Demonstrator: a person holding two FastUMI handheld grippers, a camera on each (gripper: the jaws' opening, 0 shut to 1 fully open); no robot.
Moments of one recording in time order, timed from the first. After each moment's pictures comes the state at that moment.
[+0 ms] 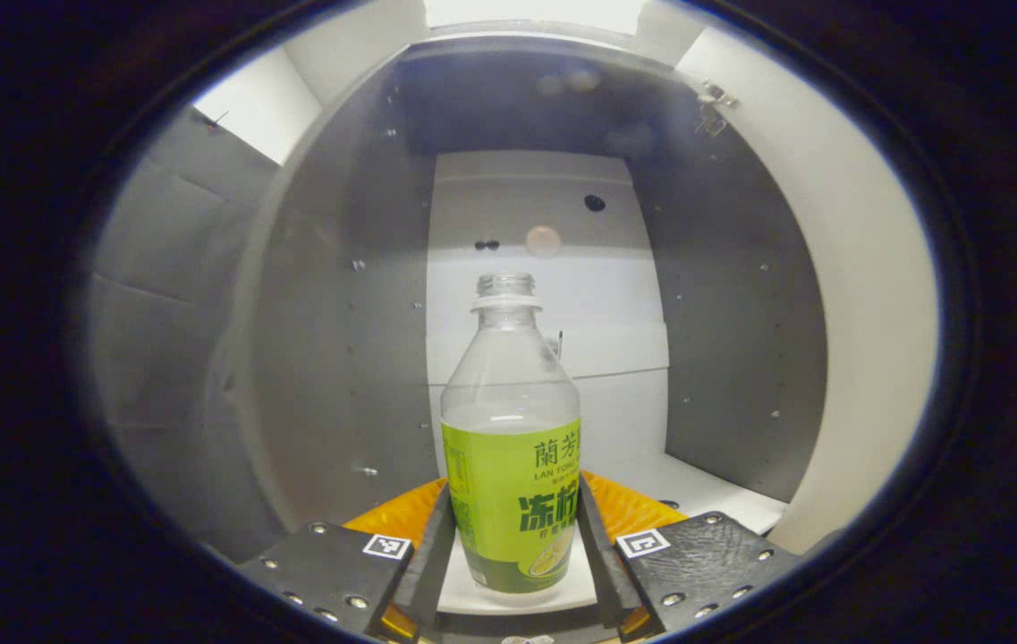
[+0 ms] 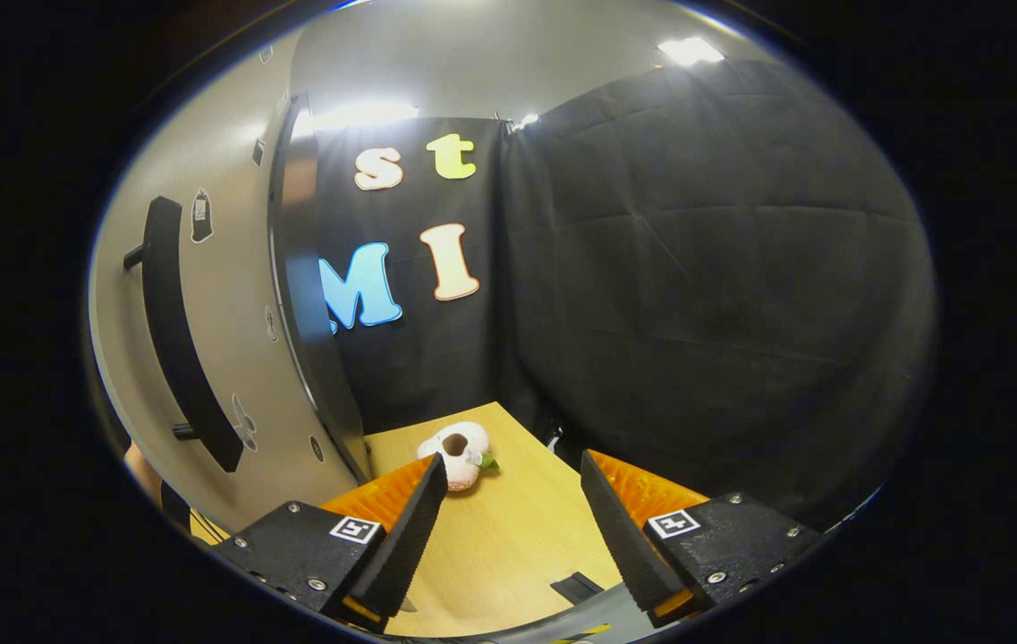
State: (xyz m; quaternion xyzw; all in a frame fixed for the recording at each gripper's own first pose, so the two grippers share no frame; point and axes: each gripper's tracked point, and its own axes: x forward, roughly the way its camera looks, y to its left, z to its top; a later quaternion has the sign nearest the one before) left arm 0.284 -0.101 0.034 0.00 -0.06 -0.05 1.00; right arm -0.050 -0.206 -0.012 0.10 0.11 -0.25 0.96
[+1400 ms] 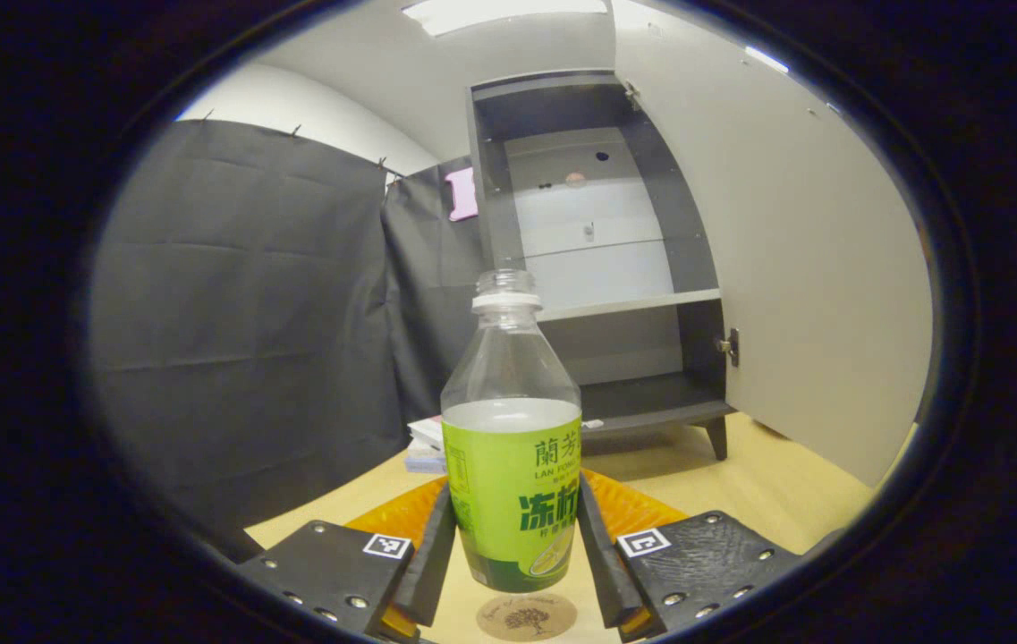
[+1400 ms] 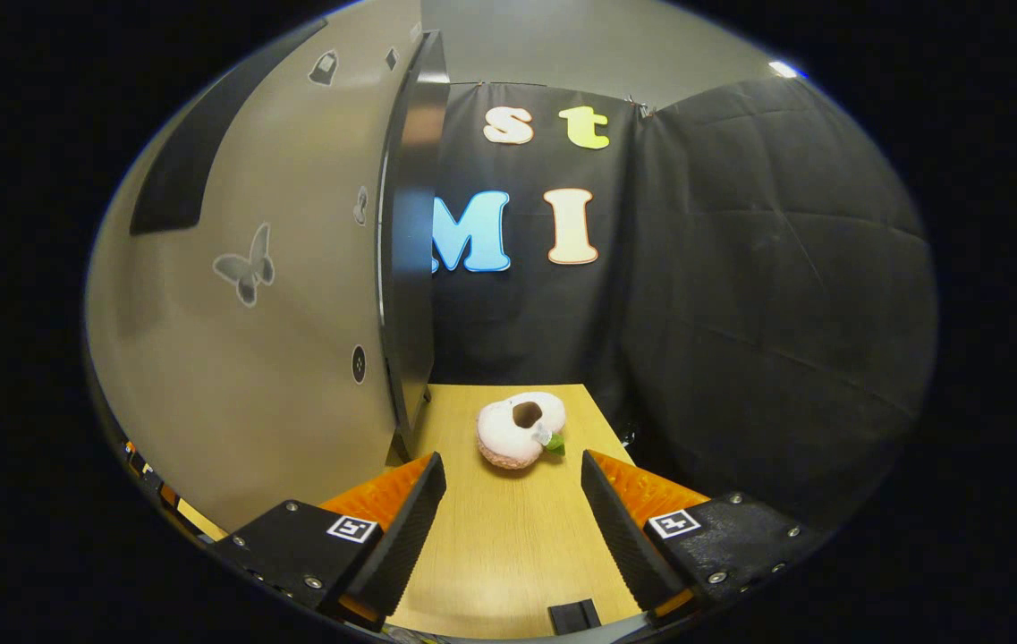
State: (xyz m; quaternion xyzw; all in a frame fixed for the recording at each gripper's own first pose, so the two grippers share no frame) left arm 0.157 -0.057 -0.072 0.03 0.02 0.08 1.00; right arm 0.026 -0.174 -0.112 -0.02 0.14 -0.08 0.99
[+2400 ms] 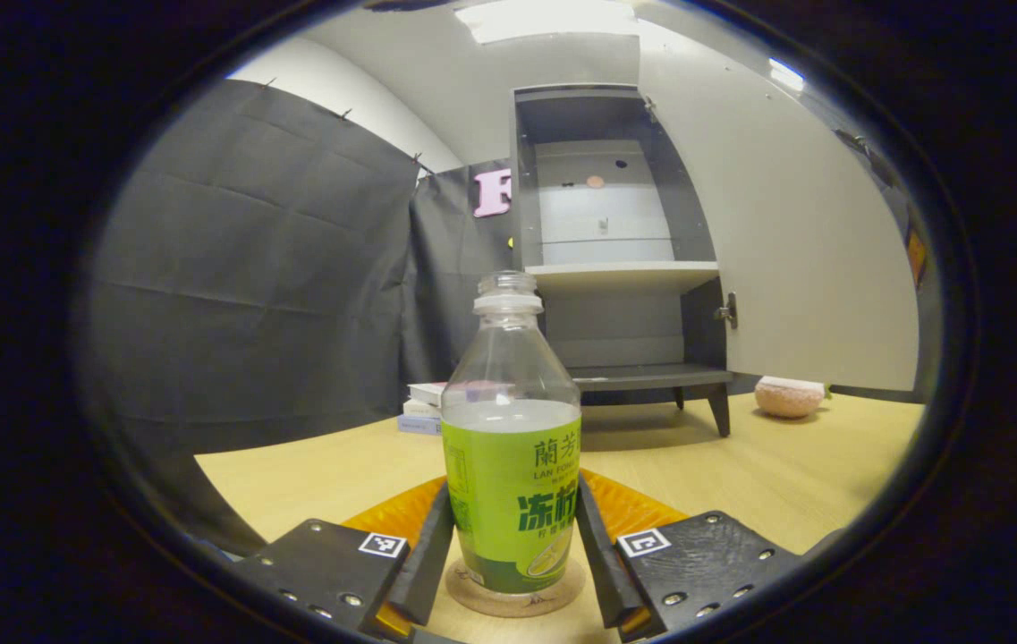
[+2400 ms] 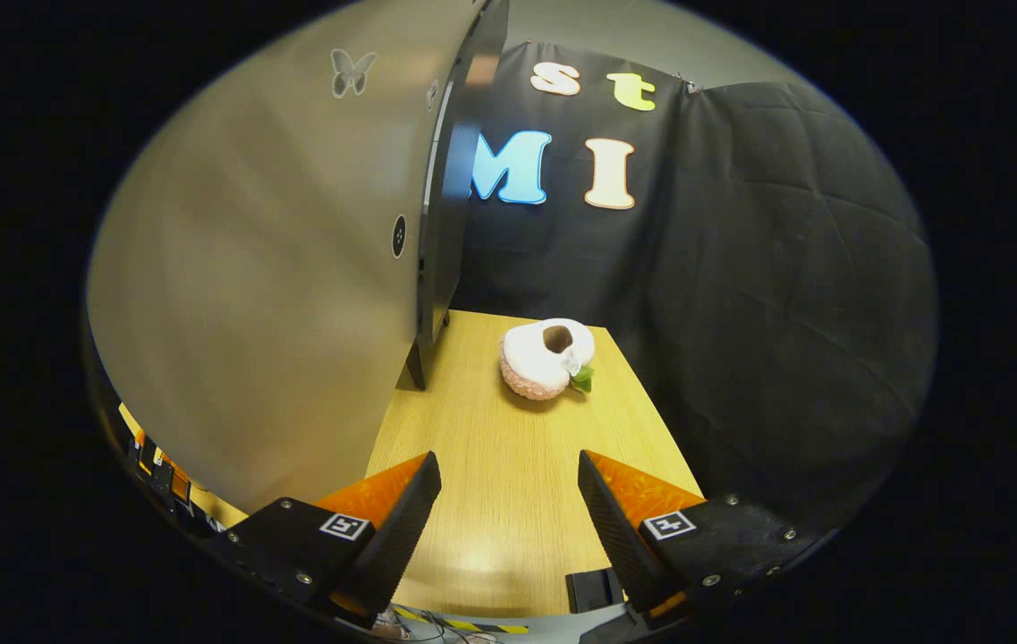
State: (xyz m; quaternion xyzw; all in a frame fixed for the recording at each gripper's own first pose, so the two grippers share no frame) left arm 0.156 -0.057 -0.101 -0.01 -0.02 0.10 0.99; right arm 0.009 -0.139 -0.205 -0.06 0.23 -0.06 0.97
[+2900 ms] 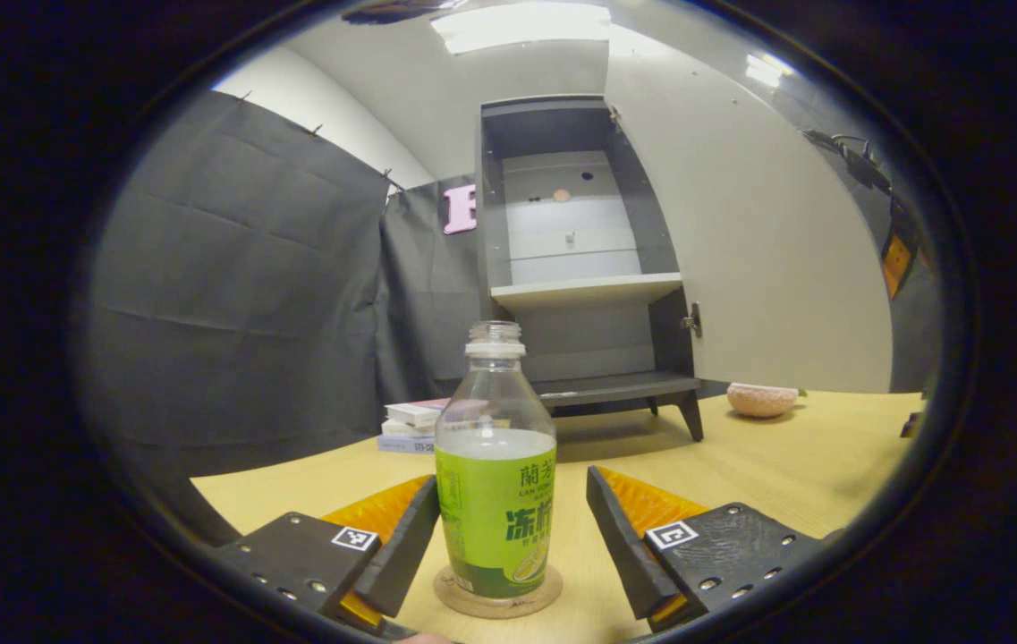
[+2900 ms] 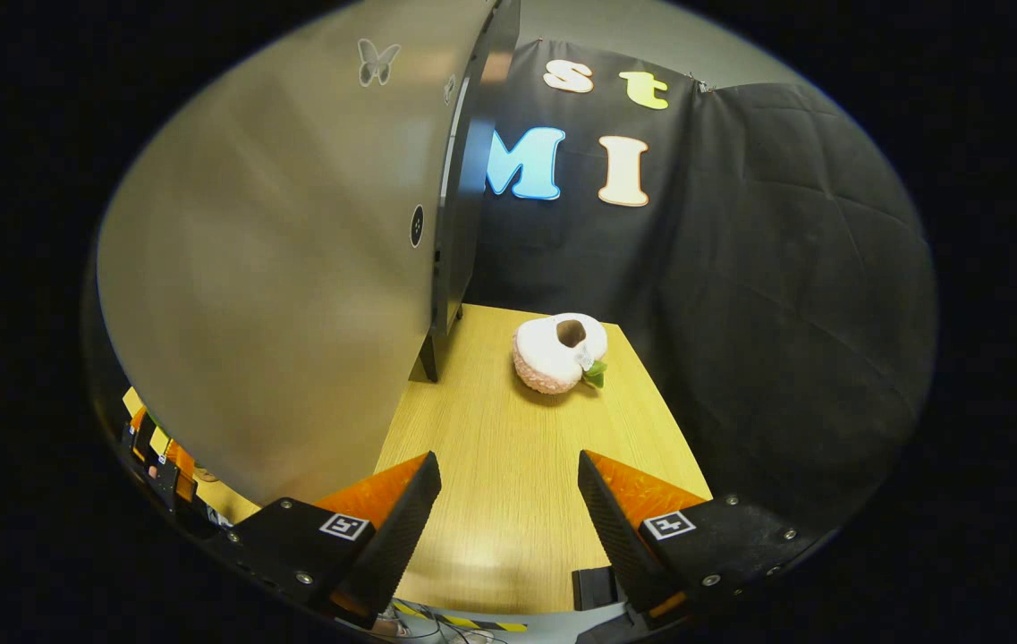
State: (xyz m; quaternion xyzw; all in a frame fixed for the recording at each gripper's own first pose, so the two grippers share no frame) left arm 0.160 -0.066 -0.090 0.01 -0.04 0.06 1.00; right arm 0.004 -0.132 -0.213 -0.06 0.24 -0.04 0.97
